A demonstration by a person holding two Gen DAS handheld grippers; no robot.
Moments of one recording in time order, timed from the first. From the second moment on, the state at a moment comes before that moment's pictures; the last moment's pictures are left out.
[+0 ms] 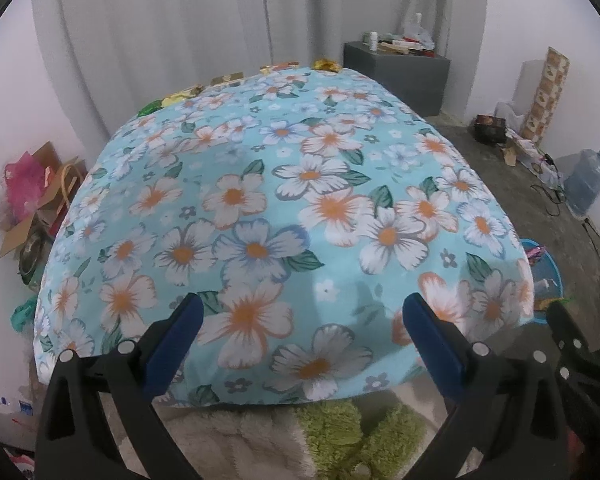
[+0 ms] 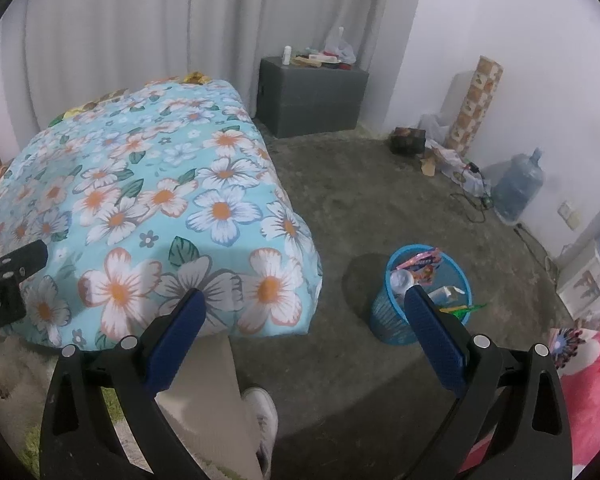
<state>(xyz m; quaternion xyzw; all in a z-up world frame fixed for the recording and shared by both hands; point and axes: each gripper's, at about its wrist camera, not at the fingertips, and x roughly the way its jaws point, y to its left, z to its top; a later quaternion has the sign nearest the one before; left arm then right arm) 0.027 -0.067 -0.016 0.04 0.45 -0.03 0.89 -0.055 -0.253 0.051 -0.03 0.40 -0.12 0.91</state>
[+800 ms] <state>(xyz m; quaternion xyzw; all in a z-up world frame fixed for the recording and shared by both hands) 0.025 -0.074 -0.012 0.05 0.44 -0.04 0.90 -0.059 -0.265 0.055 -0.03 0.40 -0.15 0.90</state>
